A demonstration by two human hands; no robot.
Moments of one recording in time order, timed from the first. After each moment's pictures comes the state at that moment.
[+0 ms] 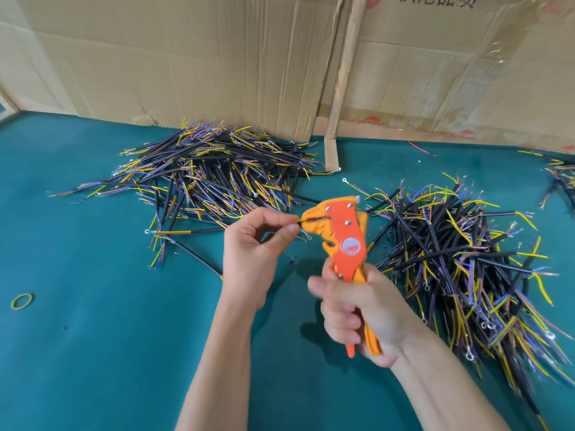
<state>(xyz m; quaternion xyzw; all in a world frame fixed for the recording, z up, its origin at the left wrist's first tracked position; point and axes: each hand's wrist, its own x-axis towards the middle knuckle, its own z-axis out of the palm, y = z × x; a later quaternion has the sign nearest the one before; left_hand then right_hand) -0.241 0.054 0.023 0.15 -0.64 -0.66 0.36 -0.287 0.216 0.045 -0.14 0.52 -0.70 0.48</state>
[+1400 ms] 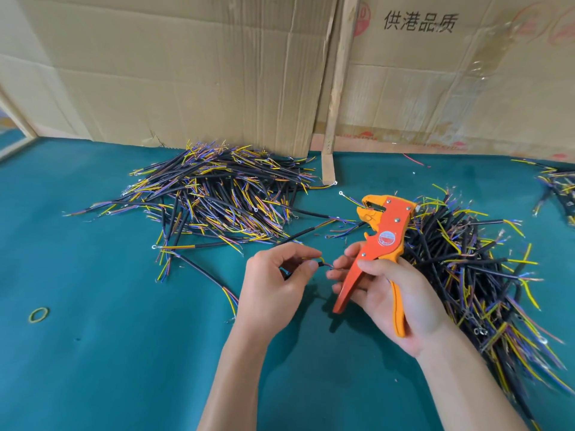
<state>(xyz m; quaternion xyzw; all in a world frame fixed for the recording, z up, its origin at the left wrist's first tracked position) -0.229 0.081 0.028 0.15 -0.80 -0.51 0.29 -0.323 0.240 0.044 -0.14 0.46 -0.79 0.39</state>
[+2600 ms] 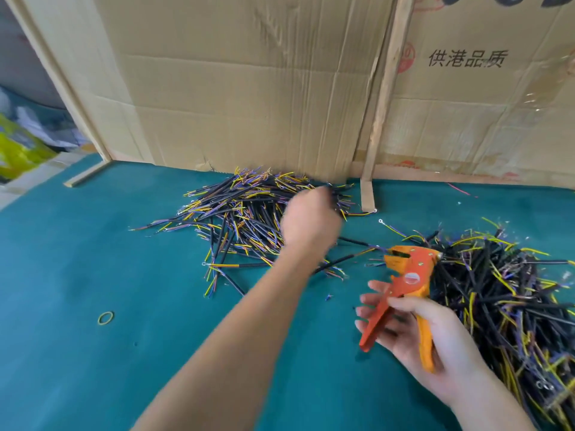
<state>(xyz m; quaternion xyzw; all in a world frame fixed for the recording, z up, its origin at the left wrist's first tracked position) -0.324 0.015 0.091 0.33 -0.89 -0.20 0.23 -0.314 0.229 0.047 -0.04 0.37 -0.83 0.43</state>
